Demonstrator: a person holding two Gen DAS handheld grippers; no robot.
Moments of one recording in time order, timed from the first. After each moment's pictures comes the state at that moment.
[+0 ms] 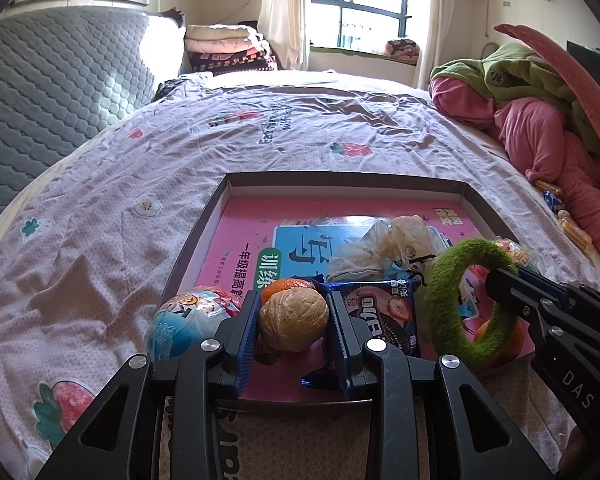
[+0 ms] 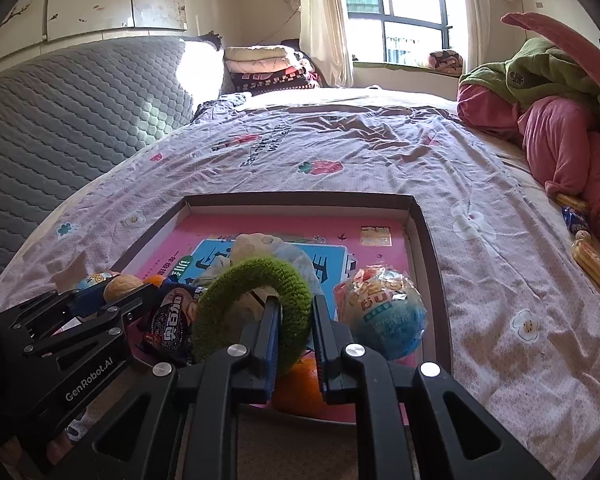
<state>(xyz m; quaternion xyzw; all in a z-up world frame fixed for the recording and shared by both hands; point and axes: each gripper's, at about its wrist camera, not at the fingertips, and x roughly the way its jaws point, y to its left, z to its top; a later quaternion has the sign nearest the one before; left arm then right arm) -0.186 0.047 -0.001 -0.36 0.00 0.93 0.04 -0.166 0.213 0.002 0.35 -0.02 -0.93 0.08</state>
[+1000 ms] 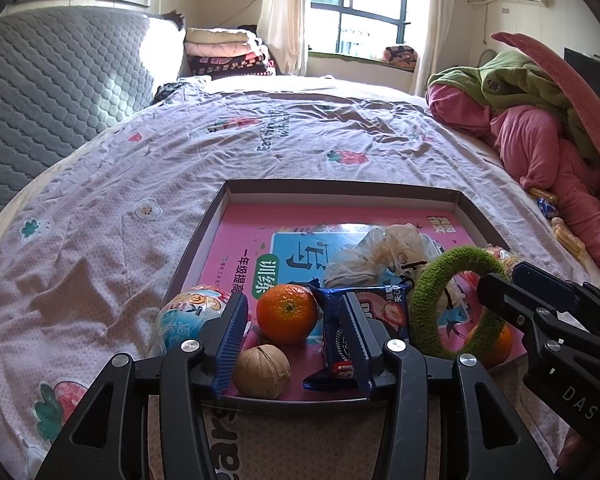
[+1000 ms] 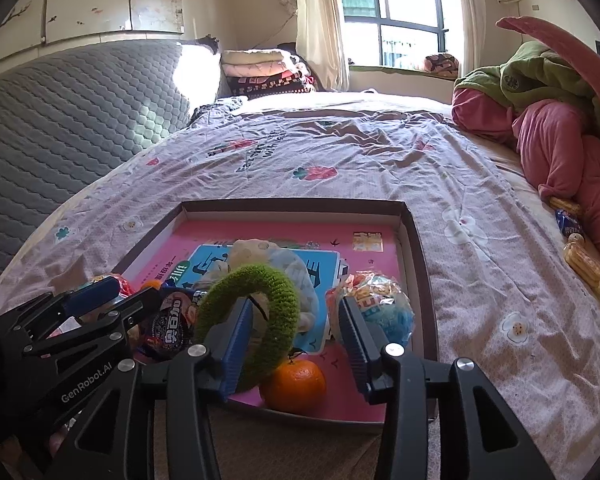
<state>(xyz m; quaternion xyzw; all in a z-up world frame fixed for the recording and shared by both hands) -0.181 0.044 0.007 -0.35 -0.01 0.93 0.04 -0.161 0.214 0.010 0.34 -0.02 -0.94 0.08</state>
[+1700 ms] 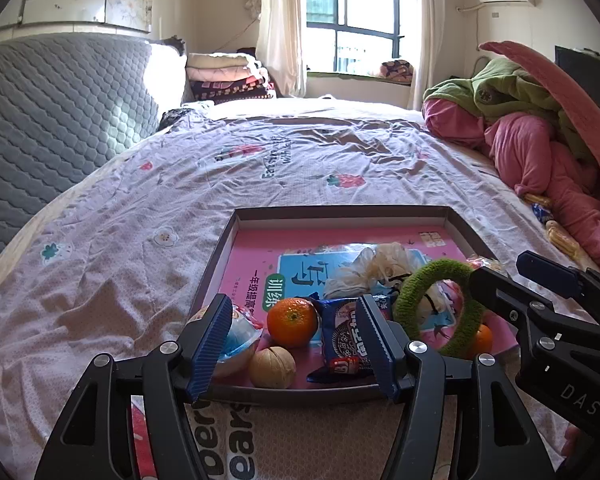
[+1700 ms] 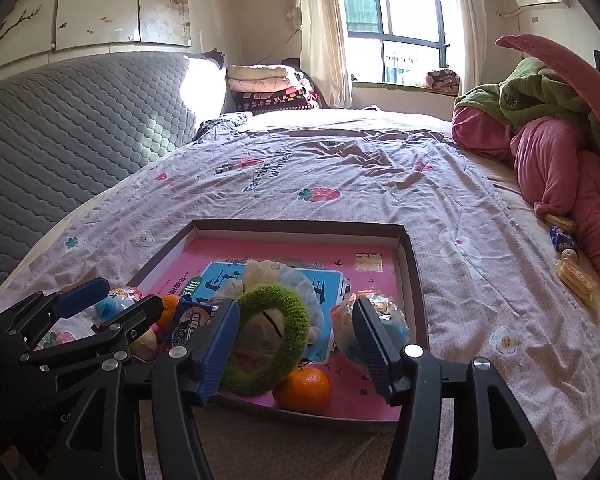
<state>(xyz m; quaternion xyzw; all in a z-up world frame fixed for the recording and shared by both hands) -0.152 0.045 0.032 -0.31 0.01 0.95 0.04 -0.145 0.211 0.032 0.31 -0.02 -0.95 0.08</state>
